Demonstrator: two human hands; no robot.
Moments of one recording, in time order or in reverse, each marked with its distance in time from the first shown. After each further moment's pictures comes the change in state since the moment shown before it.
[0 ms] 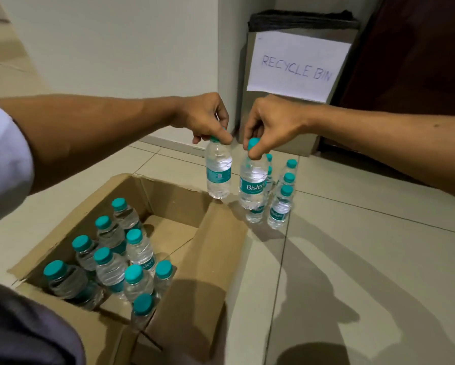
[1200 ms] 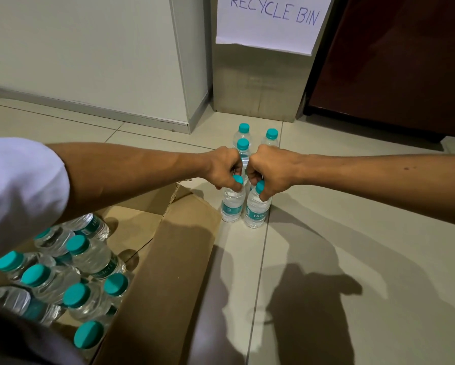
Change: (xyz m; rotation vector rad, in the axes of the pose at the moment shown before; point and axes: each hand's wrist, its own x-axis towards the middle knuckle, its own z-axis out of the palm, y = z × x) left_hand 0.097 -0.025 0.168 0.169 -0.249 -0.017; right_hand -0.009 0.106 0.127 -0.256 -0.177 0.126
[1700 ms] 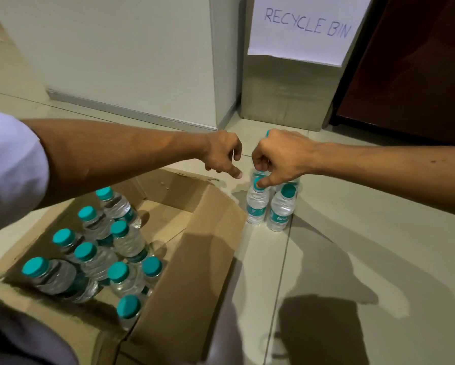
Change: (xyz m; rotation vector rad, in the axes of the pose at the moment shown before) left_hand -0.060 -0.027 -0.048 0.156 0.035 -0.130; right_hand 0.008 -0.034 -0.040 -0.101 0.215 -0.111
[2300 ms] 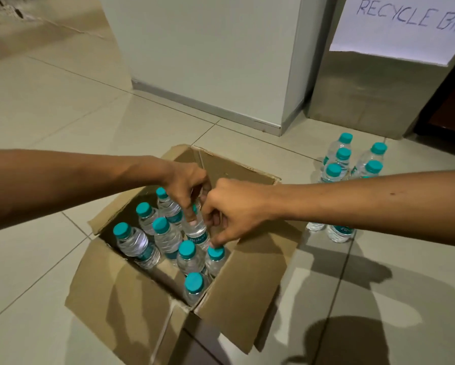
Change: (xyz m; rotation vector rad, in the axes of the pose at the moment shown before) left_hand -0.151 -0.115 0.042 0.051 -0.319 -0.100; right_hand 0.061 -0.186 0.010 0.301 -0.125 -0.594
